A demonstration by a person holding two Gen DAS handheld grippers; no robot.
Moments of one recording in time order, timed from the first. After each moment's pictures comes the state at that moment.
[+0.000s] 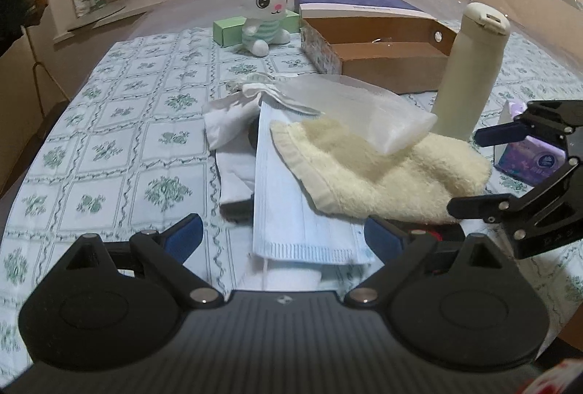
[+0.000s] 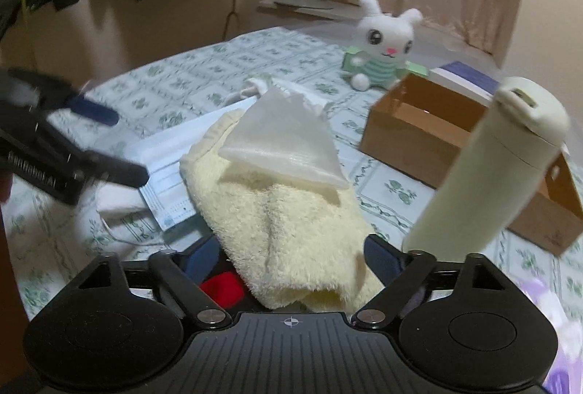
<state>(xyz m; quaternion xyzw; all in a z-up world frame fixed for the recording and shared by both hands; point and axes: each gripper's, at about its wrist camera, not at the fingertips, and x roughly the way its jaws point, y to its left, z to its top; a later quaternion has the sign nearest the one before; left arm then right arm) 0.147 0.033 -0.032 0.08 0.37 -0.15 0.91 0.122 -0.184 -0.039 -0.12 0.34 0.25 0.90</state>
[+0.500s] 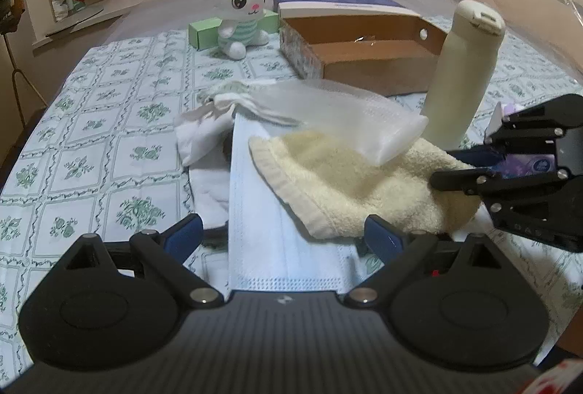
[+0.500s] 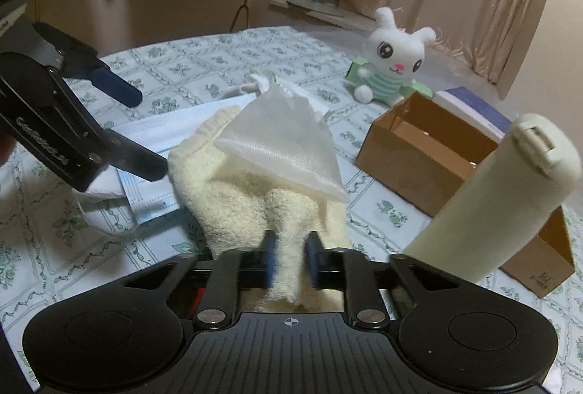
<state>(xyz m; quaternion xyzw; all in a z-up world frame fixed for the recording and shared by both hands) 0.168 0.018 -0.035 0.08 0.37 -0.18 0.91 0.129 -0.178 -0.045 -0.18 0.31 0.25 0.90</state>
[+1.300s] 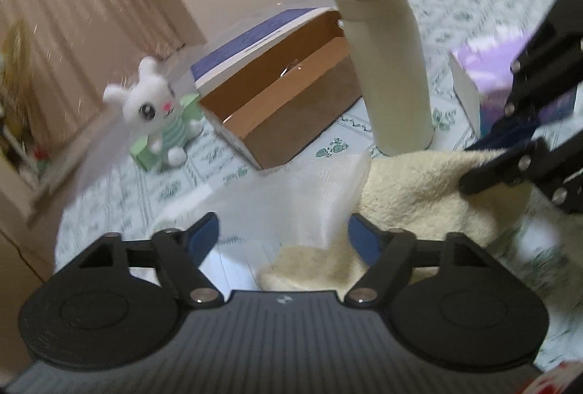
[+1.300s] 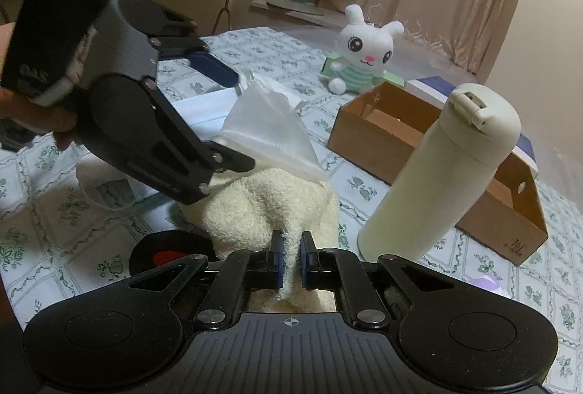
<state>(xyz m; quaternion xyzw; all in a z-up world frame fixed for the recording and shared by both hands) 0.181 -0.083 -0.047 0.32 0.24 -0.26 0.88 0.103 -0.205 -0.038 -0.17 0.32 0.22 0.91</state>
